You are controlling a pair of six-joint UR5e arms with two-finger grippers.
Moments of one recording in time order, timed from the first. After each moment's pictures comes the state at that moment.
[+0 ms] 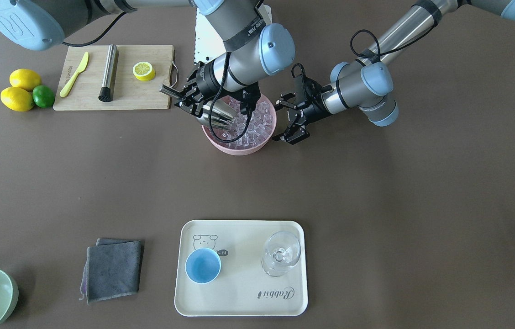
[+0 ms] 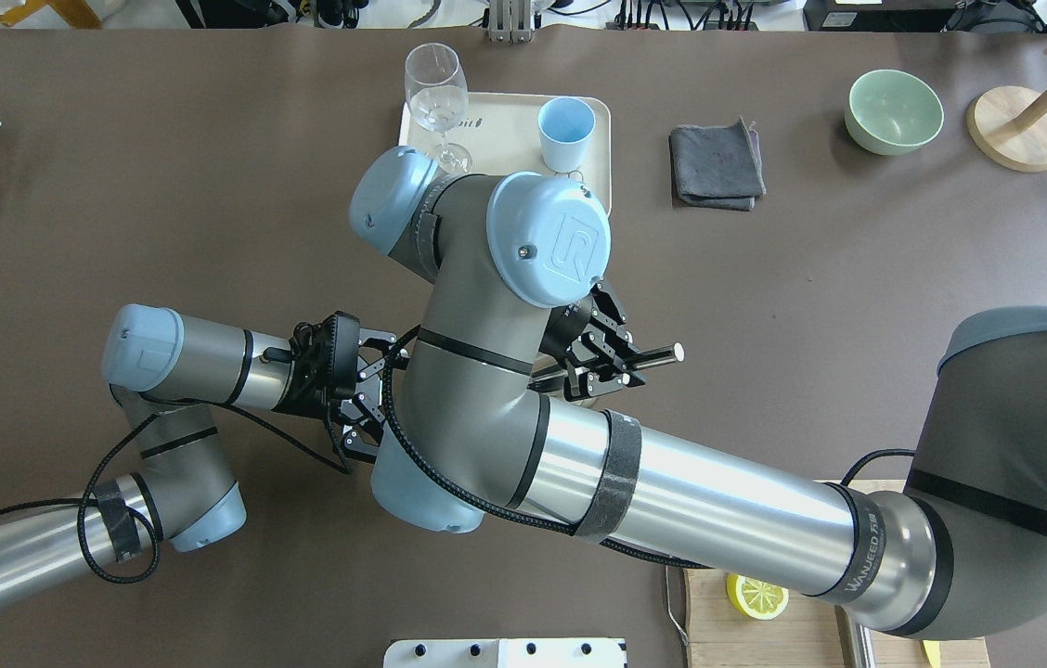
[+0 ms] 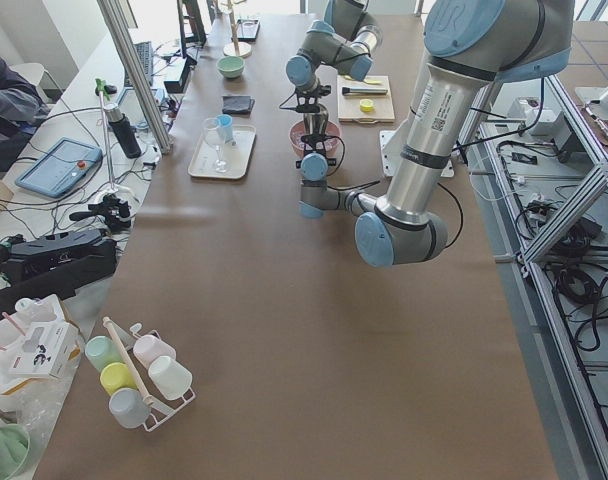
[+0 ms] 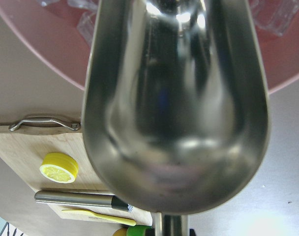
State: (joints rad) left arm -0.52 -2.03 -1.28 -3.08 -2.08 -0.12; right arm 0.48 -0.48 1.44 -2.59 1.76 -0.46
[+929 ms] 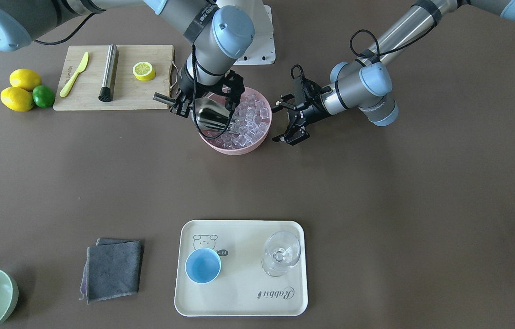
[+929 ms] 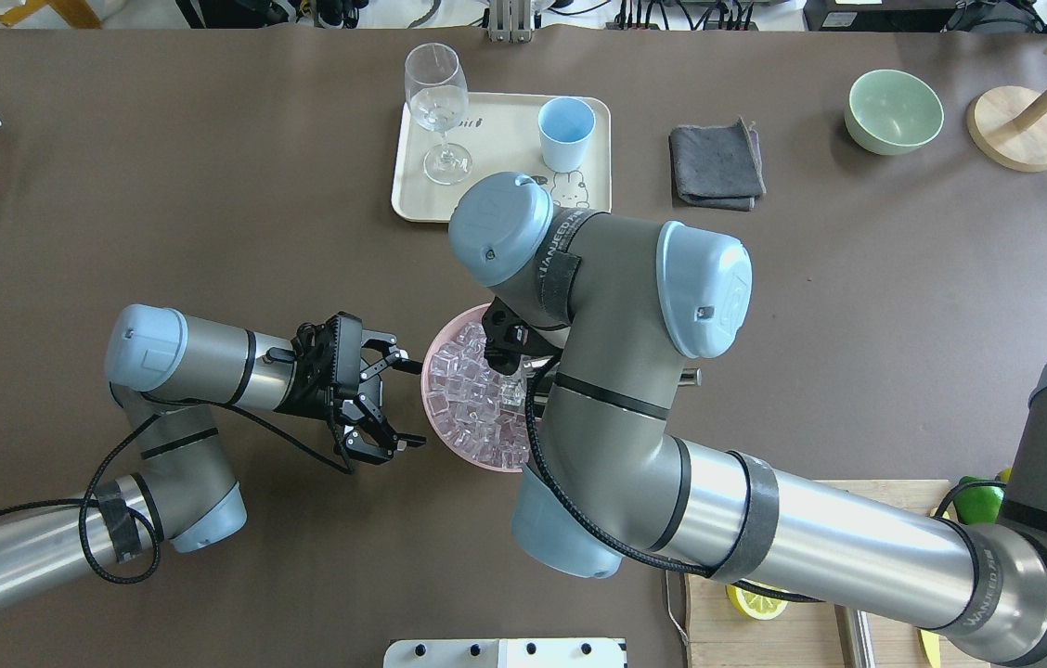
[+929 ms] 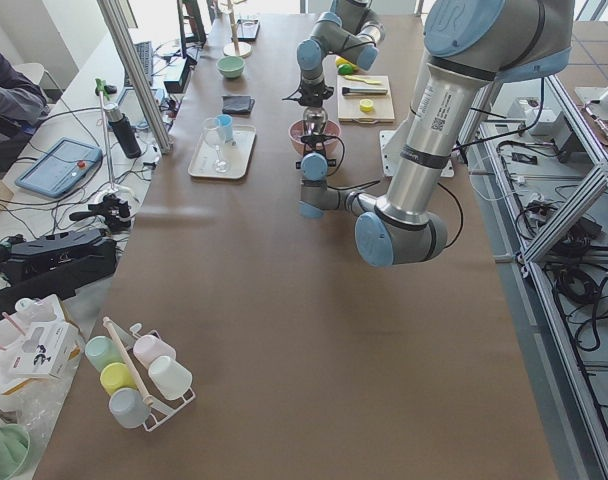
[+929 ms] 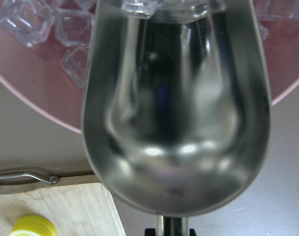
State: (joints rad) left arm -0.51 -2.03 -1.28 -3.06 -2.08 -0.12; right arm 0.48 -0.68 1.68 -2.37 1.79 -0.34
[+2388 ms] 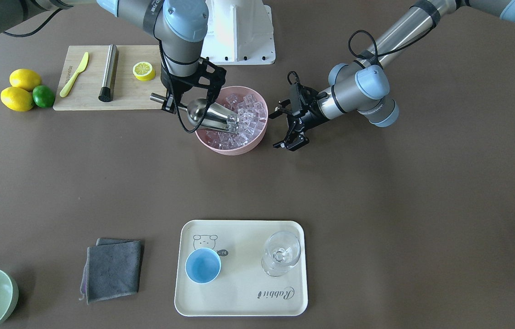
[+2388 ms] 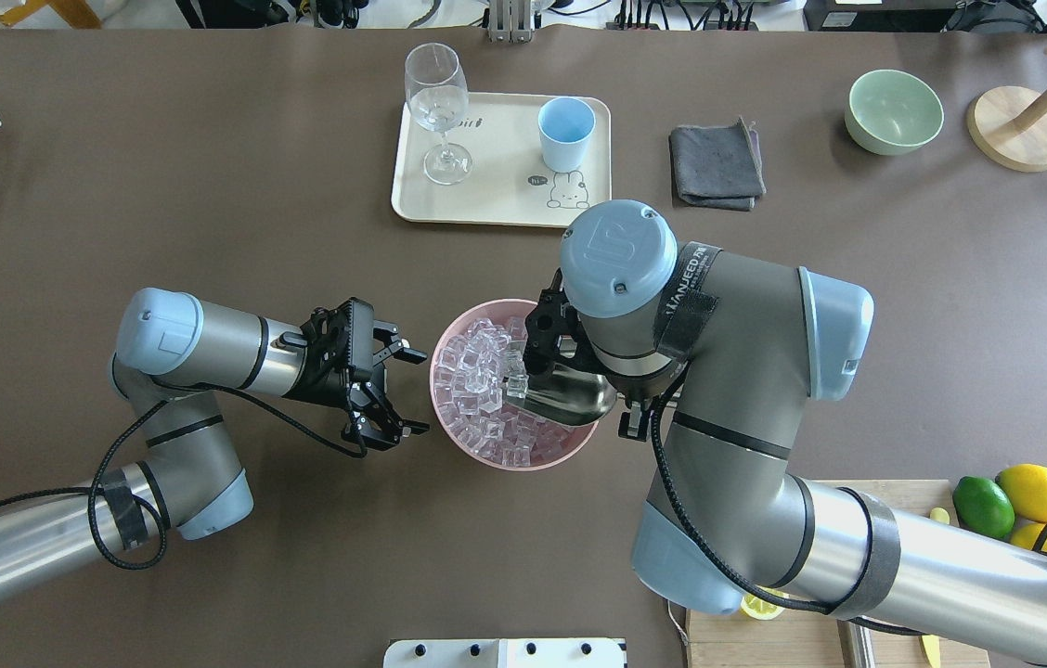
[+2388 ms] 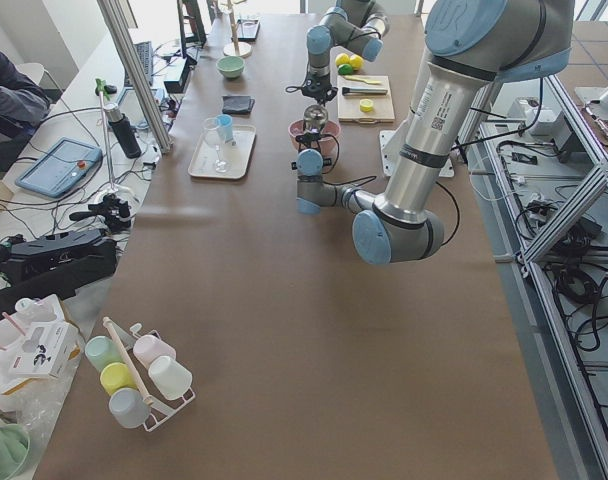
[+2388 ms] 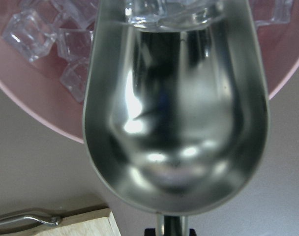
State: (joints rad) left arm -0.53 -2.05 -1.28 -2.97 -2.09 -0.12; right arm 0.48 -0.89 1.85 -2.10 1.85 -0.16
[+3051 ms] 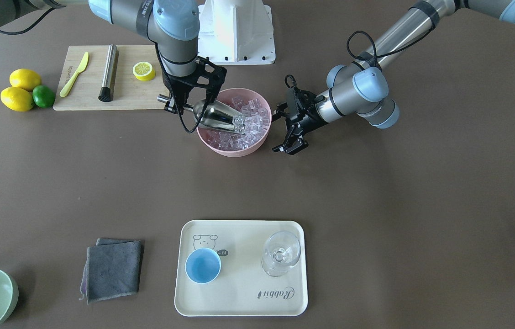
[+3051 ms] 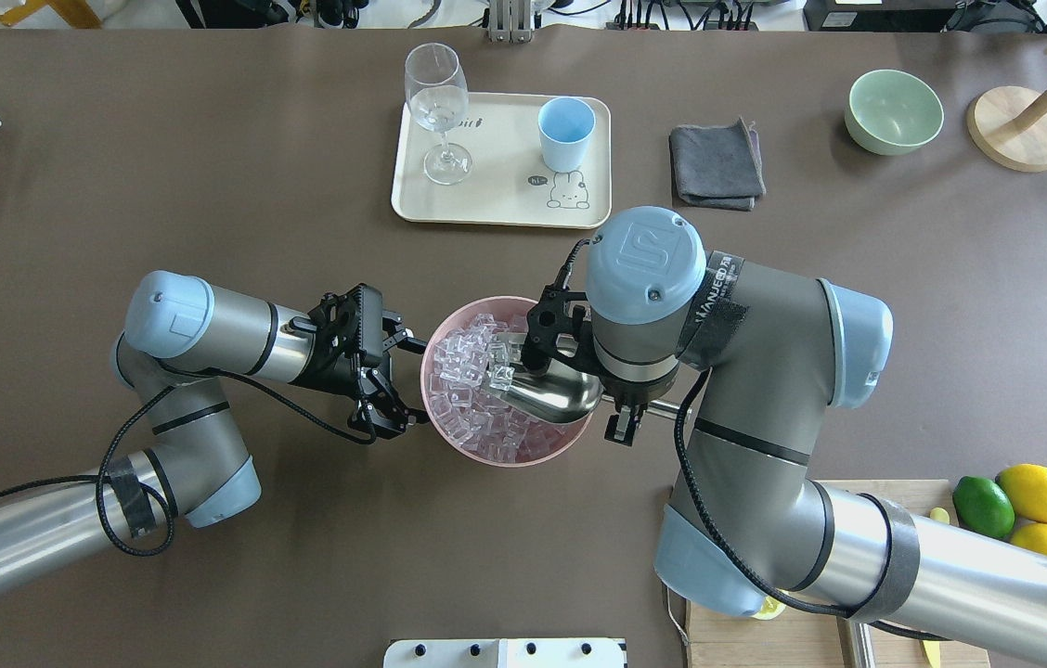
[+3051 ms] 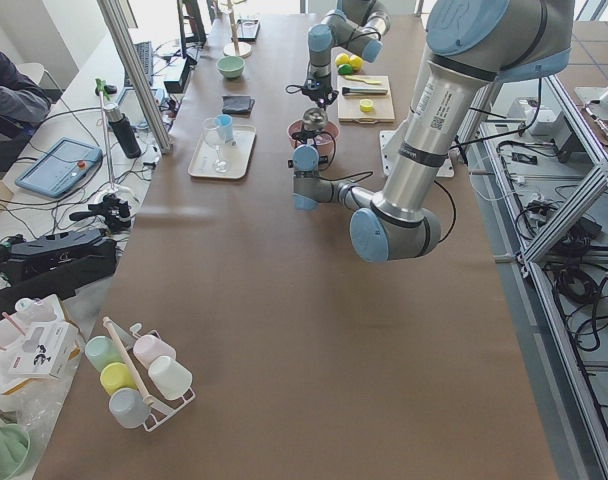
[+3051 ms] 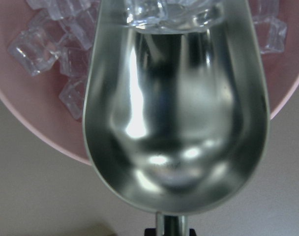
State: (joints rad) left arm -0.55 -2.07 -1.28 -2.92 -2.11 -0.12; right arm 0.48 -0.93 1.86 -1.95 1.90 -0.07
